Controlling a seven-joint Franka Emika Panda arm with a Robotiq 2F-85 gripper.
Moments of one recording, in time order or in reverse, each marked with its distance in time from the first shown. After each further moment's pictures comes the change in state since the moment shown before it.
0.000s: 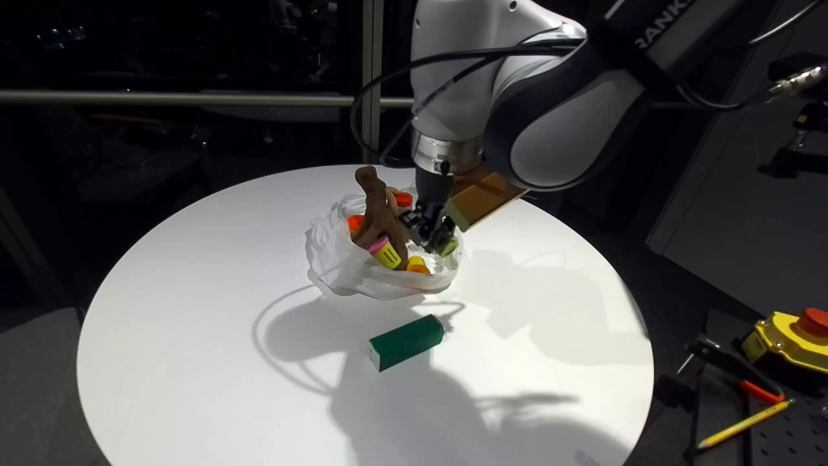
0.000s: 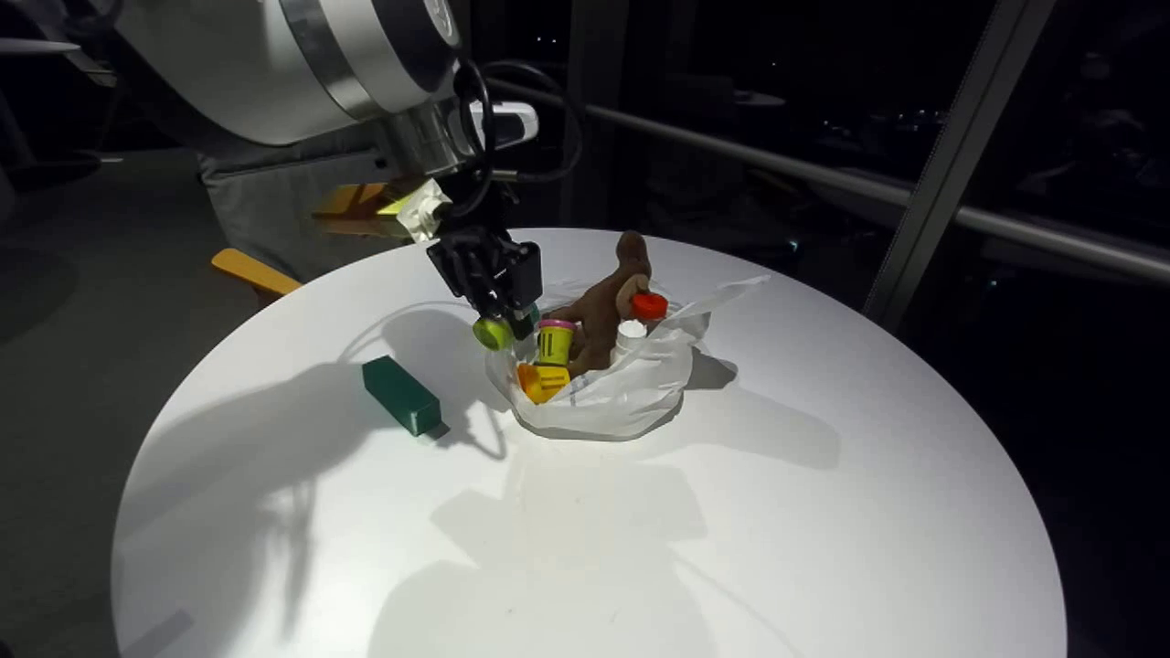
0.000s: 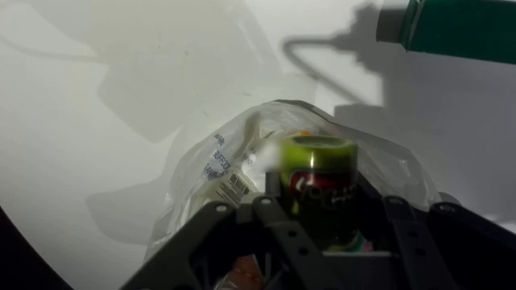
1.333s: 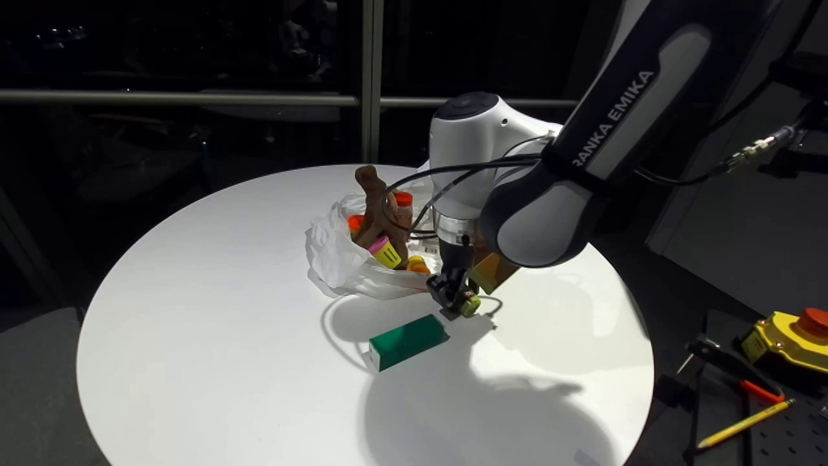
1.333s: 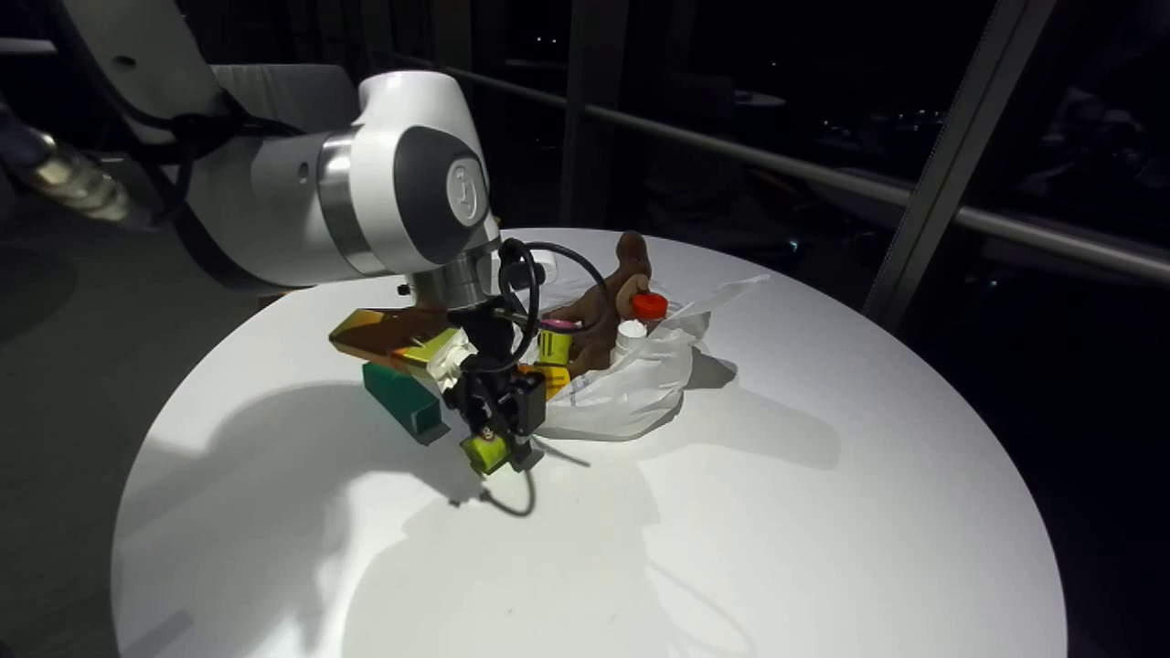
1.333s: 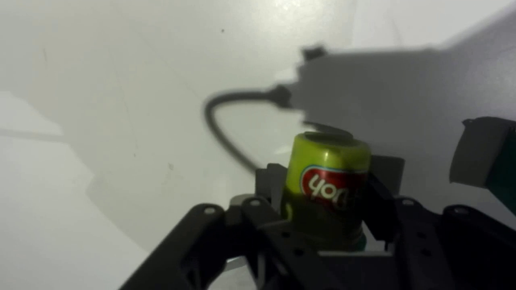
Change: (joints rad) arm -0.065 0.198 0.023 -0.009 0.161 0.080 -0.186
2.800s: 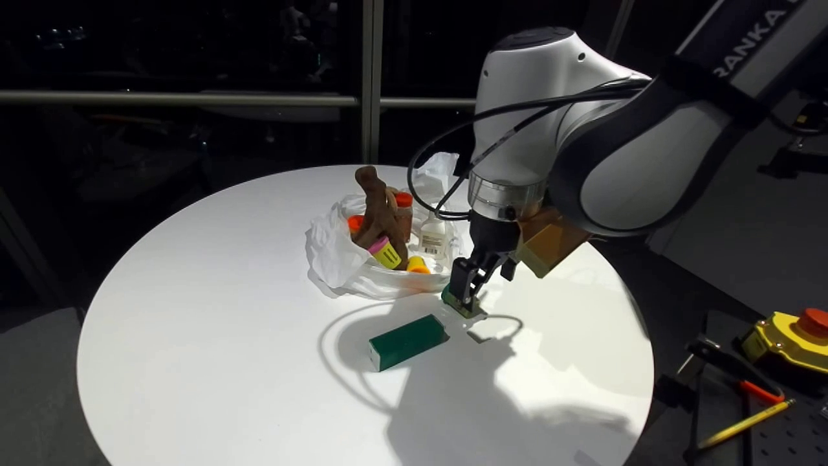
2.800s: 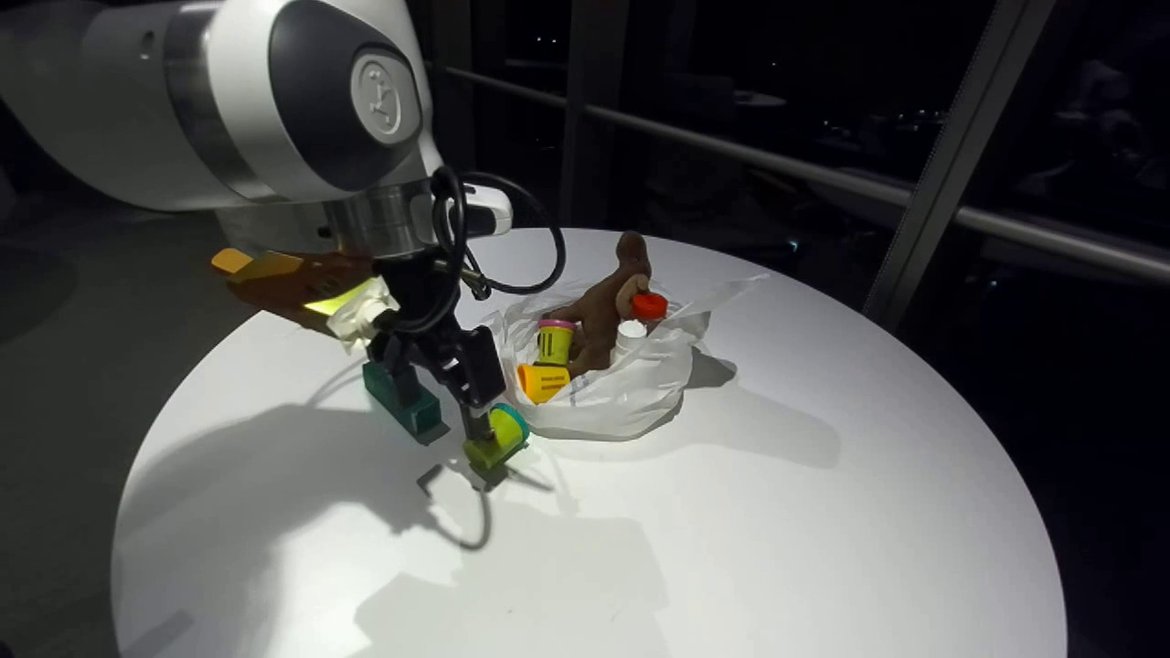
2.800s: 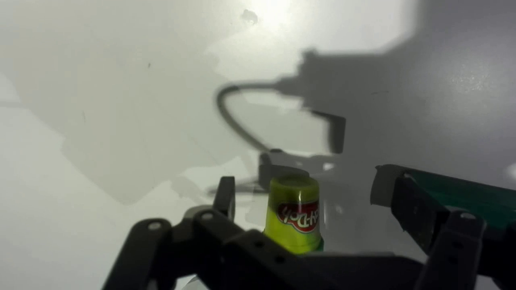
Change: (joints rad) arm -0.029 -0.269 0.064 -0.239 -0.004 0.001 -0.003
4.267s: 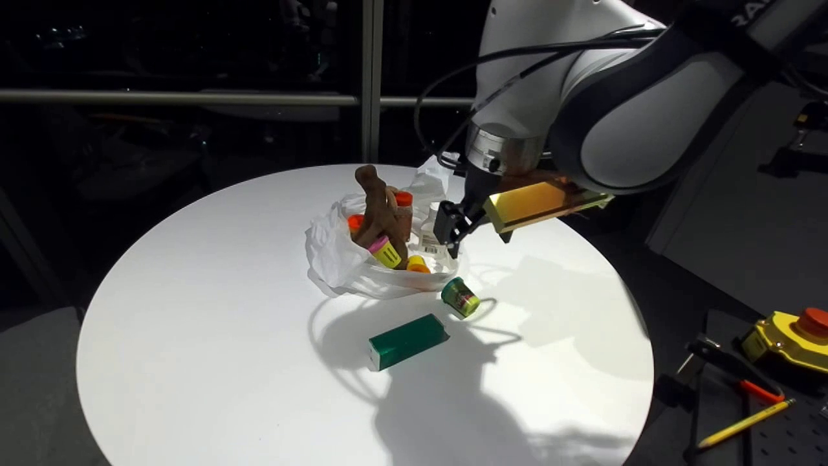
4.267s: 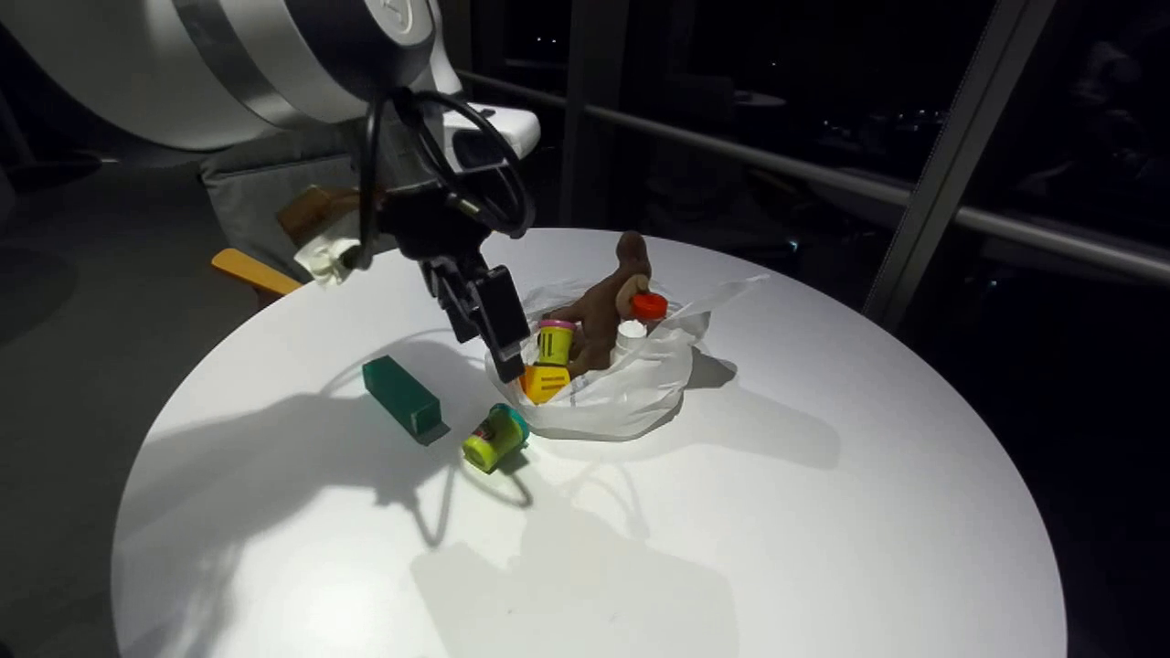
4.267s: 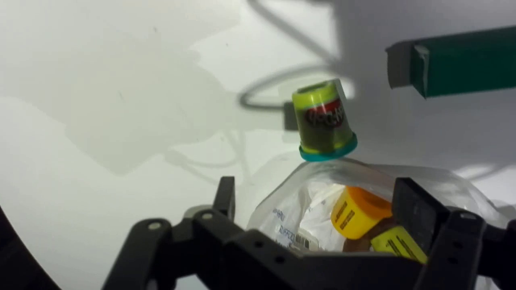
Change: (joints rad) arm 0.247 -0.062 -0.276 0.007 -0.012 0.017 0.313
